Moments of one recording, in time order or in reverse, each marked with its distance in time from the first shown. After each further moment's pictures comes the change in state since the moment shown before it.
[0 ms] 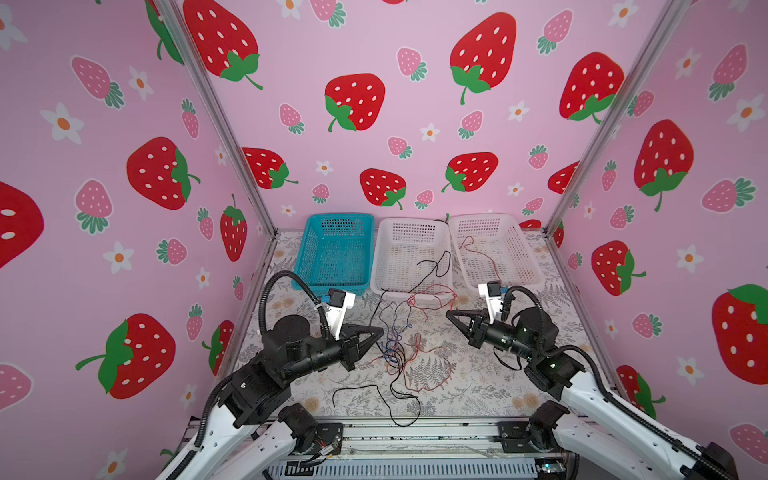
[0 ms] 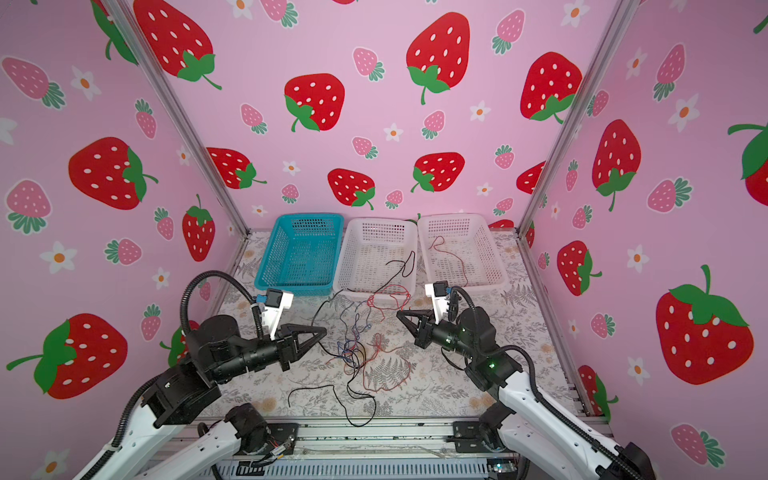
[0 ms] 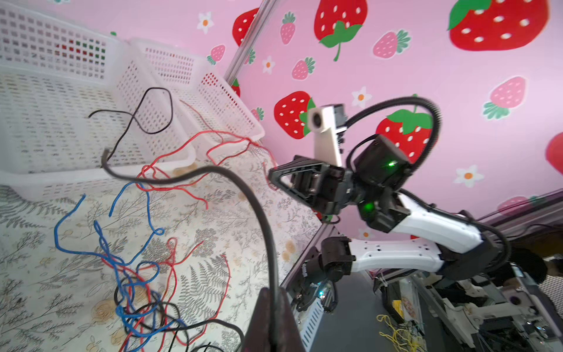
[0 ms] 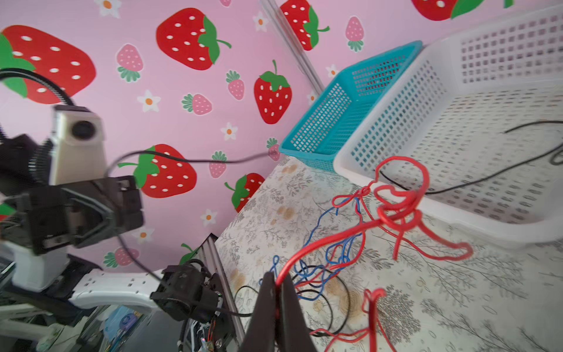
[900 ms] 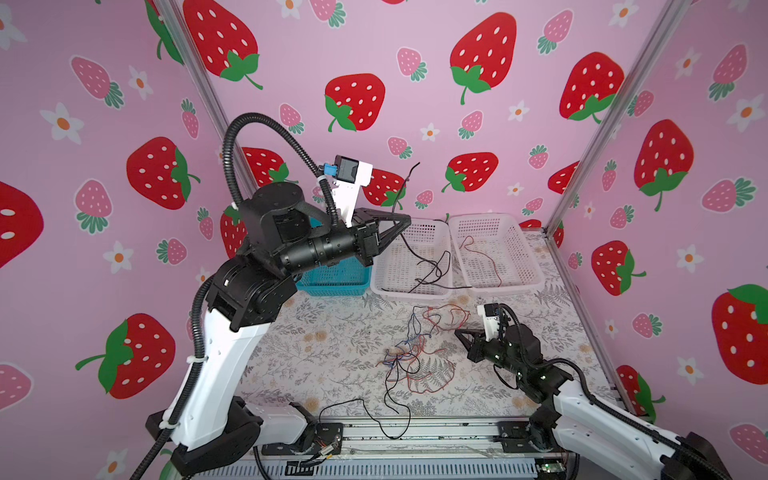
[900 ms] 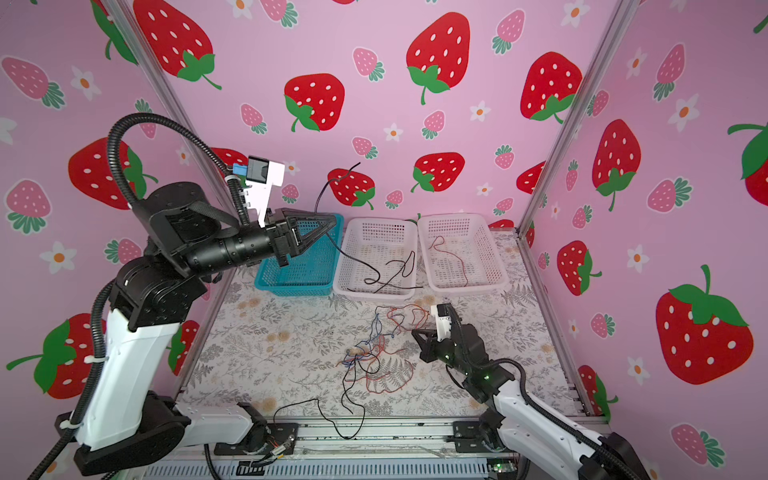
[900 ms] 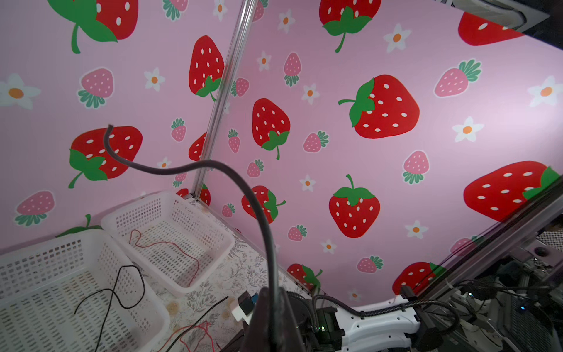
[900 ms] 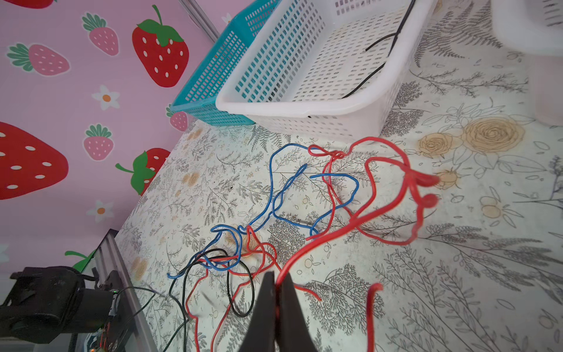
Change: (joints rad) left arm 0.068 0.780 1.179 -0.233 0.087 0.217; right arm -0.006 -0.027 -0.232 -0.006 0.198 -0.079
